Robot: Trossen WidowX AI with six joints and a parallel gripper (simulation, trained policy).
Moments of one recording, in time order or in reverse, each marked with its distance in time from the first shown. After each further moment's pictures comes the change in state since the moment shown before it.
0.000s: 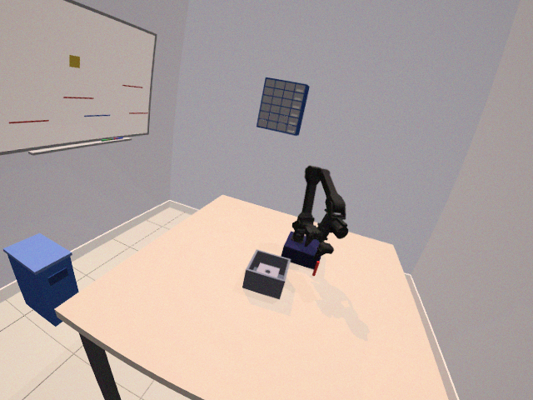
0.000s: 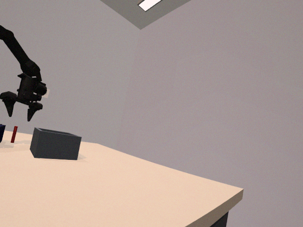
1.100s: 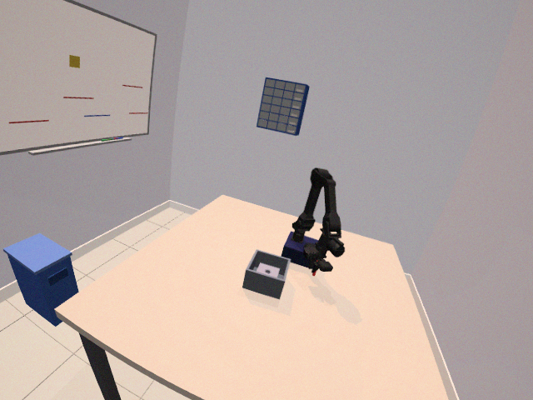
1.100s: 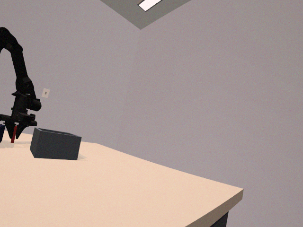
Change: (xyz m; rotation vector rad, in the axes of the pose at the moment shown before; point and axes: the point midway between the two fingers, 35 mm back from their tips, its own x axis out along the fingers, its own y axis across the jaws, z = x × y) arm 0.087 0.018 -0.049 0.001 0.119 0.049
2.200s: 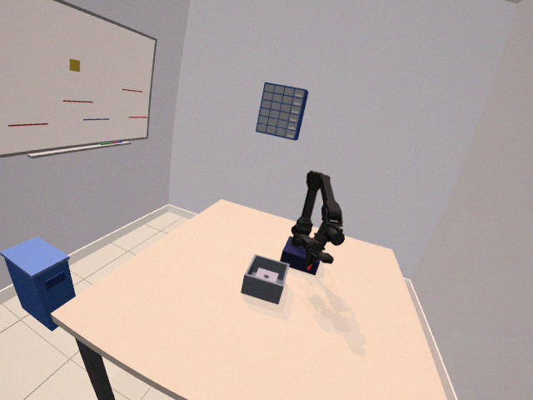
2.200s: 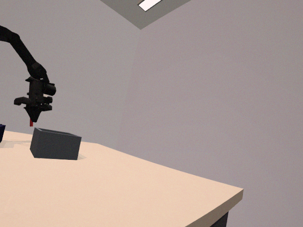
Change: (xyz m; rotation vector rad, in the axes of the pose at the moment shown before) arm -0.089 0.034 0.073 -0.118 -0.166 0.060
